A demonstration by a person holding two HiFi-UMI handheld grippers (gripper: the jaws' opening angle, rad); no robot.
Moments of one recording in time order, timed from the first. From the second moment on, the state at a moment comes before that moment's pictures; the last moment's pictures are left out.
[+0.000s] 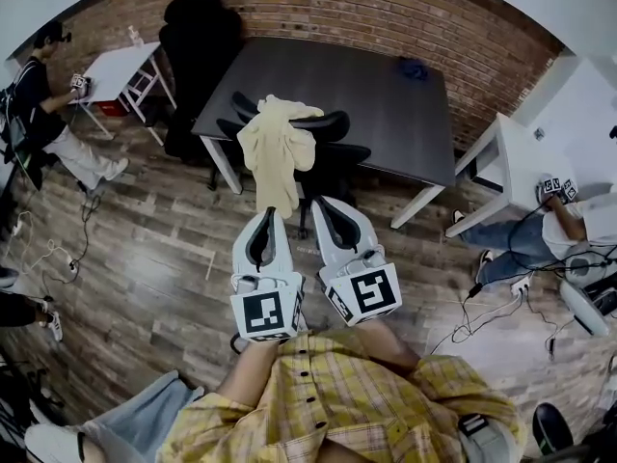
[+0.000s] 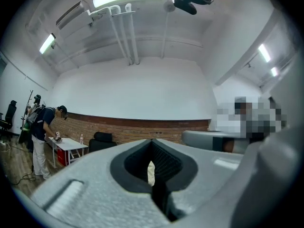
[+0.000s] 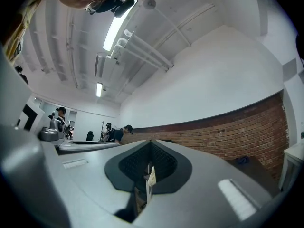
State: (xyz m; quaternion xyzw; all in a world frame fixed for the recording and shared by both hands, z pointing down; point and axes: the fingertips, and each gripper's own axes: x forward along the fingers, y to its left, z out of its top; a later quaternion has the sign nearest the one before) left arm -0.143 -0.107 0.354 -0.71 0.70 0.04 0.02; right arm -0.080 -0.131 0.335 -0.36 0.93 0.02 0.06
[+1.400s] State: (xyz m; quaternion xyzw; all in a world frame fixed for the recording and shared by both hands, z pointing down) left arm -0.186 -0.202 0.355 -0.74 0.67 0.03 0.01; right arm -0.109 -0.207 0.343 -0.40 0.91 0.01 0.06
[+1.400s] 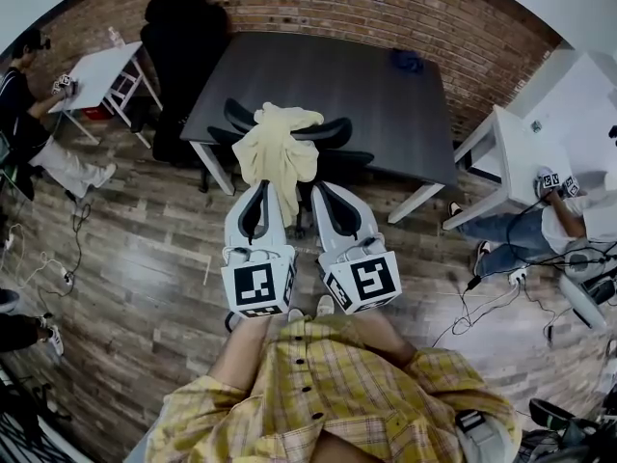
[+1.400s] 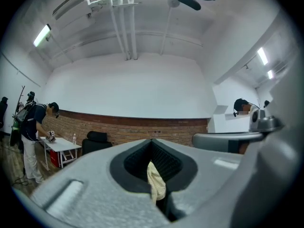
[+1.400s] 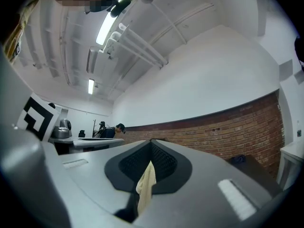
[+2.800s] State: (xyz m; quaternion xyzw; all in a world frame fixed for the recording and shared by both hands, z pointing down) left arm -0.198 -0.325 0.385 -0.75 0.66 -0.03 -0.04; right arm -0.101 -0.265 0.348 -0.40 0.92 0.02 0.06
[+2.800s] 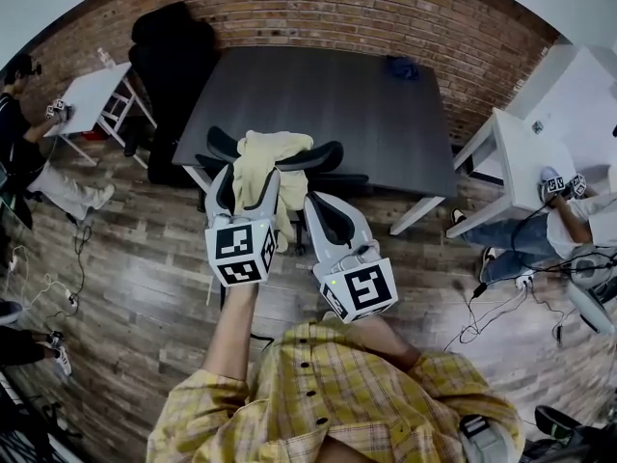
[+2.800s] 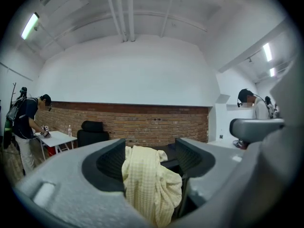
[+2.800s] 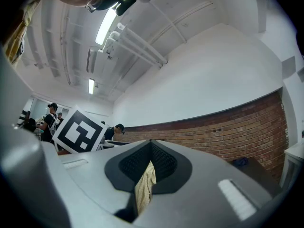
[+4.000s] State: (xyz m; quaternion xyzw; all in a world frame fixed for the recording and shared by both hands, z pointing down) left arm -0.215 -0.372 0.443 -0.73 0.67 -0.10 -0.10; right arm -0.100 -0.288 0.362 -0.39 0.92 0.01 0.05
